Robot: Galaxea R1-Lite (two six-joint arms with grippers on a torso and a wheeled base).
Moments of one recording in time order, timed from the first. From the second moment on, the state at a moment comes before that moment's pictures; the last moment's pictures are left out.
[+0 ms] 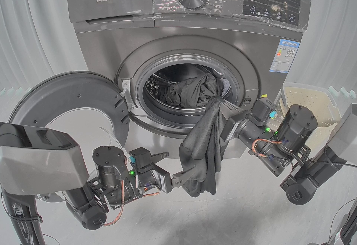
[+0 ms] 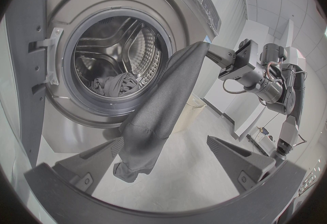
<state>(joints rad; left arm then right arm) -0.62 2.15 -0.47 -1.55 -0.22 -0.22 0.66 1.97 -0.65 -1.52 -0.10 0.13</state>
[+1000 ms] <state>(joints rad) -0.59 2.38 -0.68 -1.55 -0.22 -0.21 0.70 1.98 -0.65 -1.53 -0.10 0.13</state>
